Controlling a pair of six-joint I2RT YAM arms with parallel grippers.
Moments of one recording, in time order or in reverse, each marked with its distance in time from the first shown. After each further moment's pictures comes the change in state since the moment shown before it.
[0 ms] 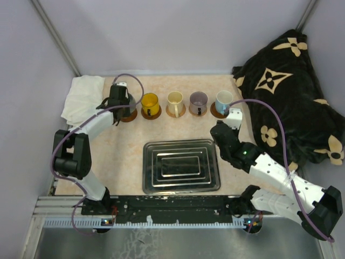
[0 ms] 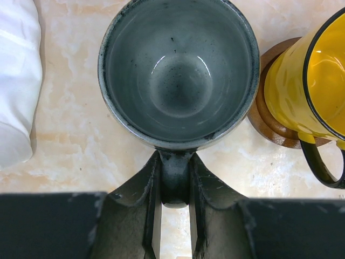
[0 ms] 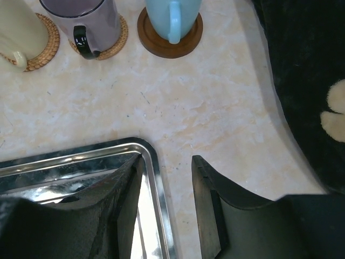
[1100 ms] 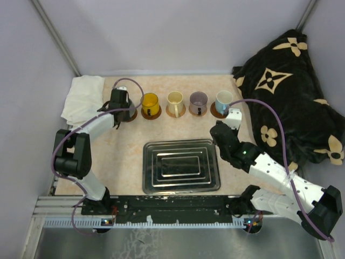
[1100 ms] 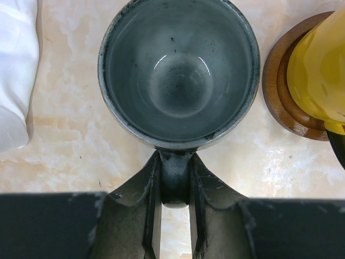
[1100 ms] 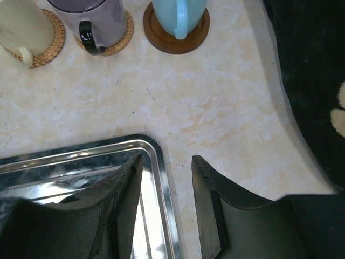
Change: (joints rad) left arm 0.000 0.006 -0.053 0.010 -0.024 -0.019; right arm 0.000 0.005 0.000 0.000 -0.026 0.015
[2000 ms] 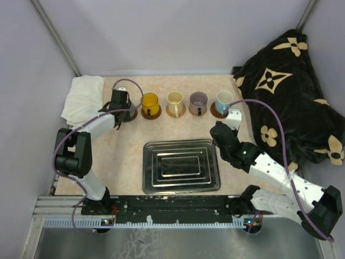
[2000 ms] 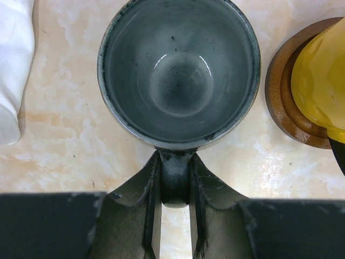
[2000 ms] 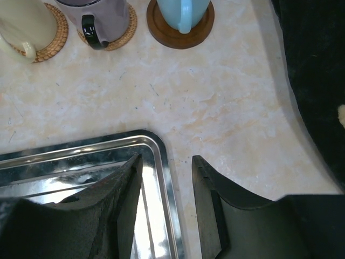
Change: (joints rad) left arm 0.000 0.016 -0.013 0.023 -0.016 -0.045; right arm 0.000 0.000 -0.001 -0.011 -0.022 0.016
